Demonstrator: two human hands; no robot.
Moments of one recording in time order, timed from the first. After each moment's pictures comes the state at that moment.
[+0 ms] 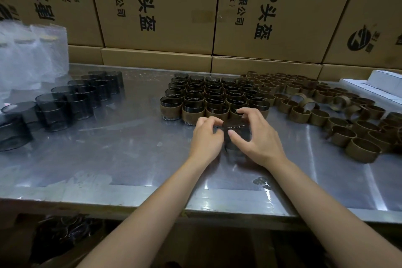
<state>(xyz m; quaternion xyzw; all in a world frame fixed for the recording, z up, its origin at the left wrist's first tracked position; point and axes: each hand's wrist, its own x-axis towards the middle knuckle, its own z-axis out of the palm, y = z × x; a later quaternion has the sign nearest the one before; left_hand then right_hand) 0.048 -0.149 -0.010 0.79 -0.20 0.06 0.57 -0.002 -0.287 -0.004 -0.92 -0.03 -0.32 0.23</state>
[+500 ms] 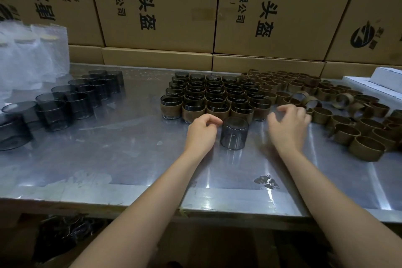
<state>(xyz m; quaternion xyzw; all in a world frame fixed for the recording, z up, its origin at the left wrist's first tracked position) 0.063 -0.142 -0.010 0.79 -0.16 0.04 0.58 0.017 -0.331 -0.005 -0.84 0.27 -0.41 0.24</state>
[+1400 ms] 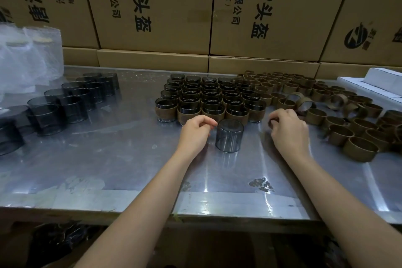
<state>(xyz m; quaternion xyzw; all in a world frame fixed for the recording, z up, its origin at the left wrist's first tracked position) 0.070 -0.139 -0.009 0.78 -0.17 0.01 0.61 0.002 -0.349 -0.002 -0.91 0.17 -0.36 0.12</state>
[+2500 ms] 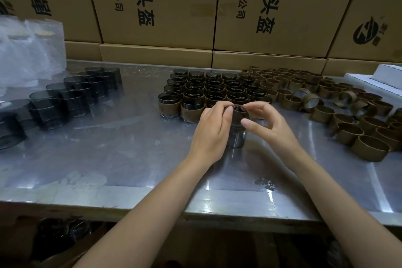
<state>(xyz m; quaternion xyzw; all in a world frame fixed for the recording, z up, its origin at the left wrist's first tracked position) 0.045 -0.152 -0.008 0.77 -0.33 0.18 0.52 -0.017 -0.297 0.013 -0.80 -0.09 -0.23 0.55</state>
